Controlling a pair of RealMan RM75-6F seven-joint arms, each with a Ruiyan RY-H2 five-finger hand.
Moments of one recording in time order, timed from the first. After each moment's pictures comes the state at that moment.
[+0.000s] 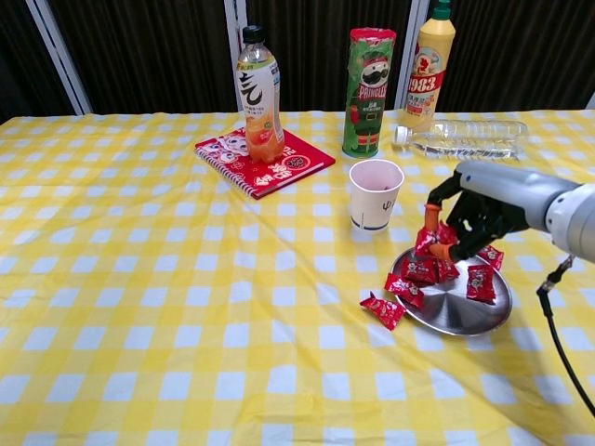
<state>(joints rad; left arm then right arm) -0.08 -1.00 0.02 -1.62 1.49 1.40 -0.07 0.67 -1.51 0.18 -1.76 -0.79 1.13 -0.44</state>
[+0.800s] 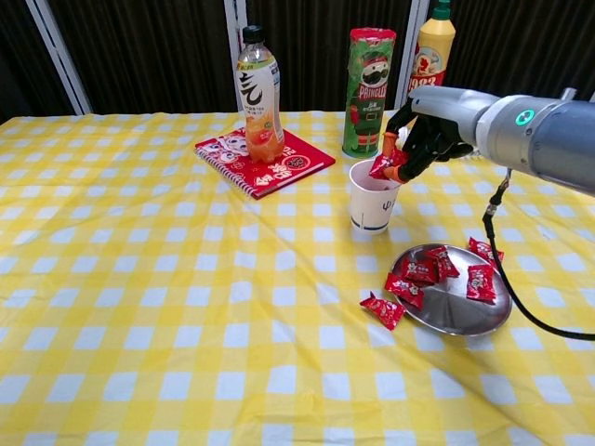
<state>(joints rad) -0.08 -0.99 0.02 -1.62 1.48 1.38 -0.08 0.87 -1.57 0.36 -1.59 -0.58 1.03 -0.51</state>
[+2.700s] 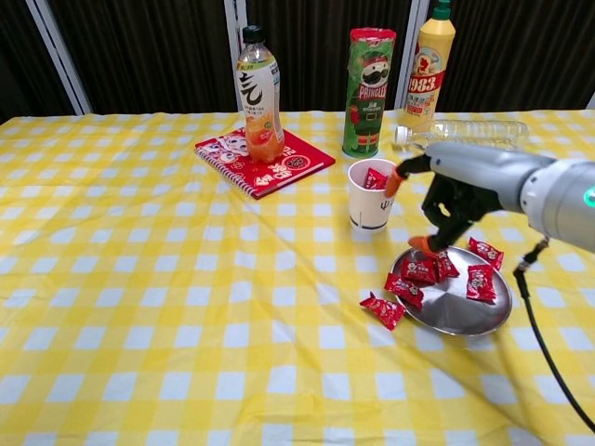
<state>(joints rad) -0.08 -0.99 0.02 -1.62 1.50 1.41 -0.09 0.76 -1.52 0.12 -1.84 -0.74 1.21 -0.56</state>
